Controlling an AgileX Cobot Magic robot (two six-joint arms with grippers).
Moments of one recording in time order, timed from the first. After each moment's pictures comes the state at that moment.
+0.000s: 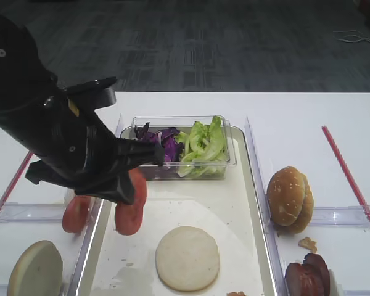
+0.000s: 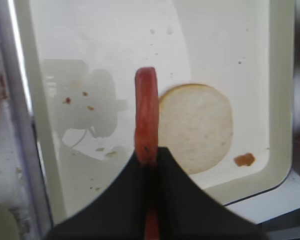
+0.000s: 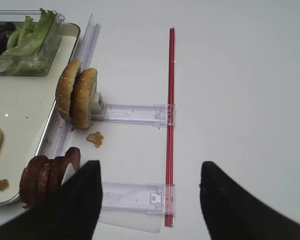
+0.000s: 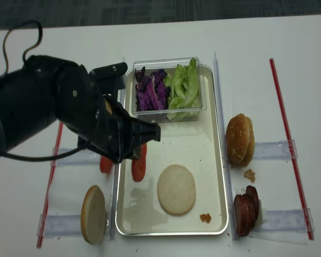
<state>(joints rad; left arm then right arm) -0.58 1.48 -0.97 -0.27 0.77 -0.33 -0.02 -0.02 -0.47 0.12 1.14 -0.08</state>
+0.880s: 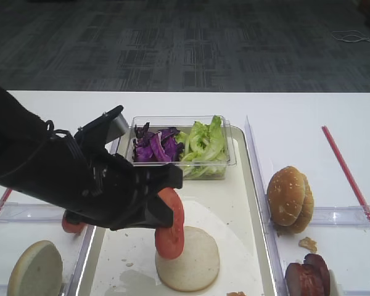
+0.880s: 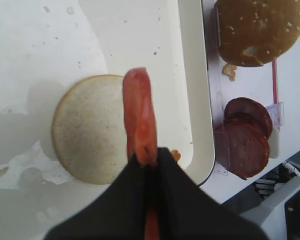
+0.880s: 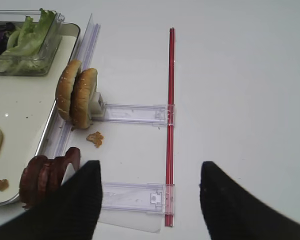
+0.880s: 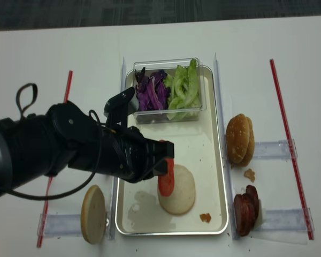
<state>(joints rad) -0.60 1.48 -0.73 -1.05 0.51 0.34 -0.02 -0.02 -0.47 0.12 1.14 -0.08</state>
